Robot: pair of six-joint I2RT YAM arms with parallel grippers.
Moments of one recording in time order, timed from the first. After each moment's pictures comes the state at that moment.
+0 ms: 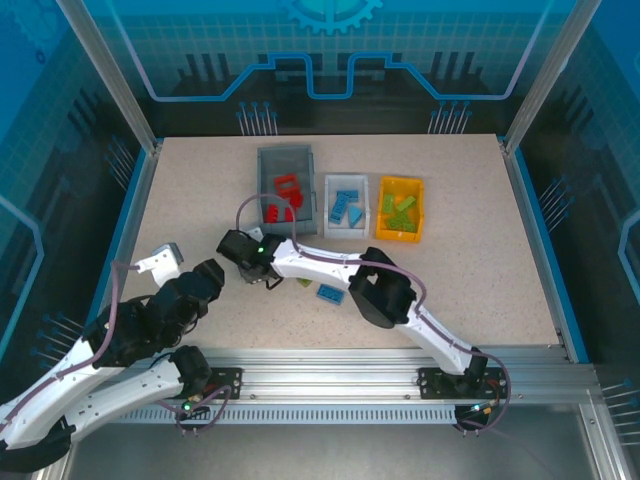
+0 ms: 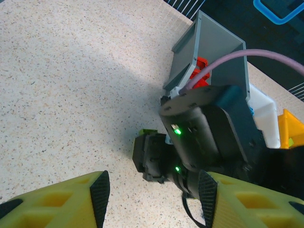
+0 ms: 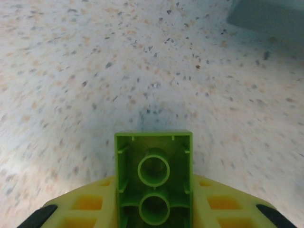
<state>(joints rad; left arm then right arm) -0.87 0.53 0.88 -1.14 -0.72 -1.16 1.11 2.40 2.07 -0.82 0.31 0.66</state>
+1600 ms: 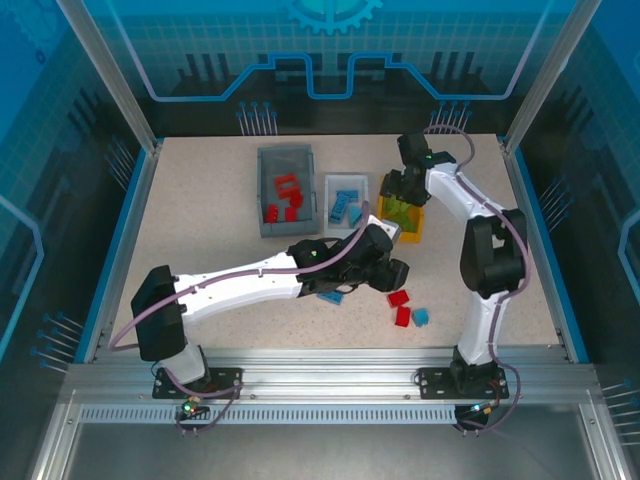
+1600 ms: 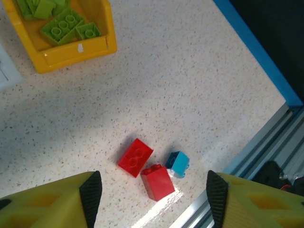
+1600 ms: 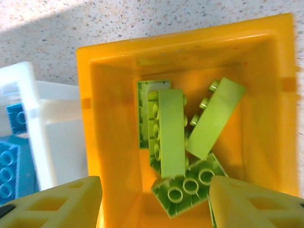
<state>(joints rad) -1.10 1.67 1.42 -0.50 -0.12 -0.63 0.23 1.94 1.63 -0.79 0.01 0.50</state>
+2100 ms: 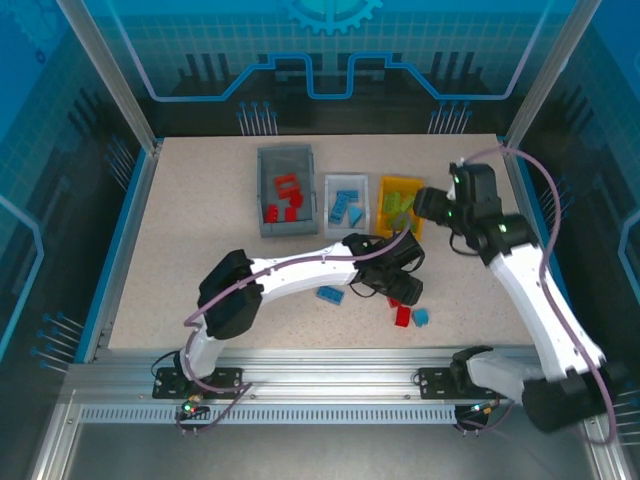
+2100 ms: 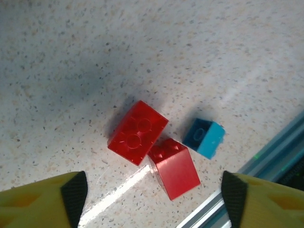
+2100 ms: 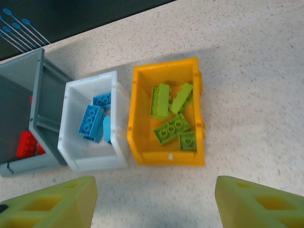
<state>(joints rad) -1.06 2.09 1.76 -0.78 0.05 -0.61 0.25 1.07 1.16 -0.79 0.08 0.45</state>
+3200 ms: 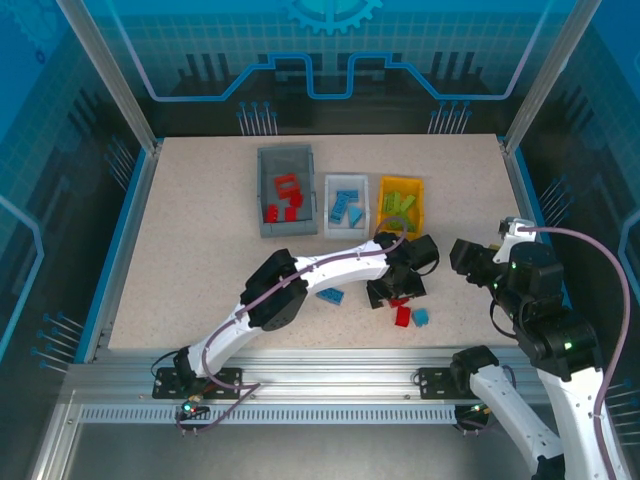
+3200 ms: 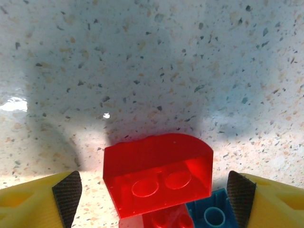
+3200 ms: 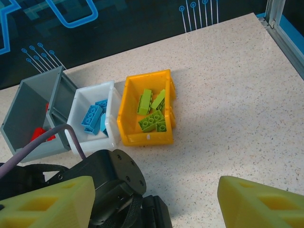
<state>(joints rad) -1.06 2.41 2.09 -1.05 0.11 -1.35 0.25 0.55 1.06 -1.01 0.15 0.42</state>
